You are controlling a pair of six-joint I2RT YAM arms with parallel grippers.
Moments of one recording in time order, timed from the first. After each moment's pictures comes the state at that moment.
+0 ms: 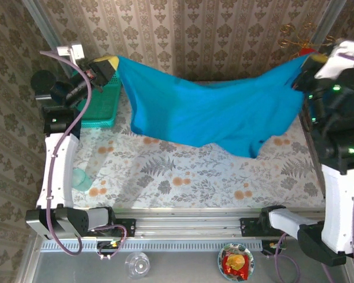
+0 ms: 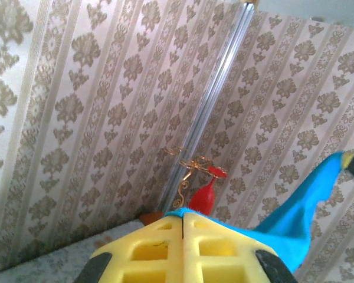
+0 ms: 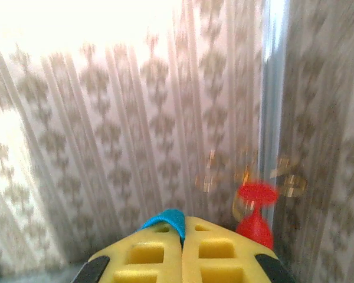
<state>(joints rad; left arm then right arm) 0.00 1.25 1.42 0.20 0.95 -0.70 0.09 1.12 1.95 -0.72 0.34 0.07</state>
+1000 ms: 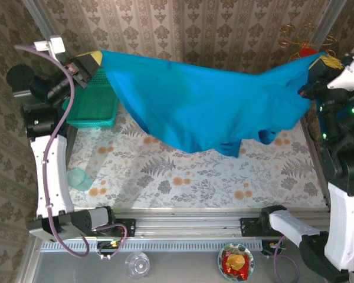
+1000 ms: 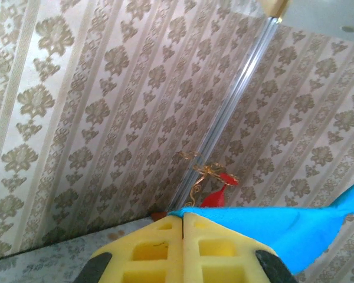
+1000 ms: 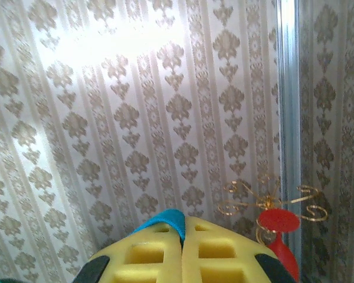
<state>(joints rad) 0.13 1.22 1.60 -0.03 0.99 -0.71 0.09 0.99 1.83 -0.62 0.25 0.10</state>
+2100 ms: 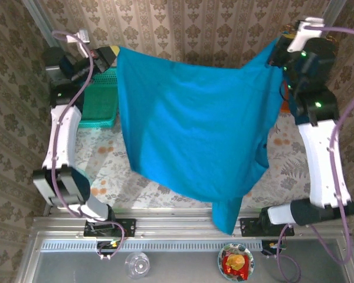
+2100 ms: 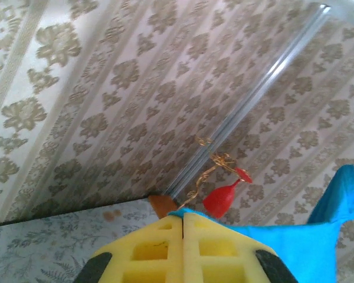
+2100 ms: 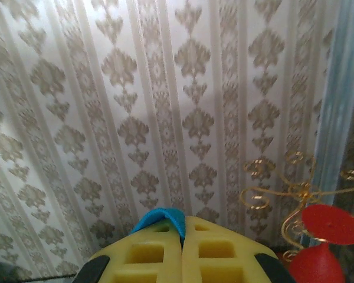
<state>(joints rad) 0.04 1.60 1.70 0.06 0.94 -0.76 0.09 1.41 1.93 -0.51 0.23 0.10</state>
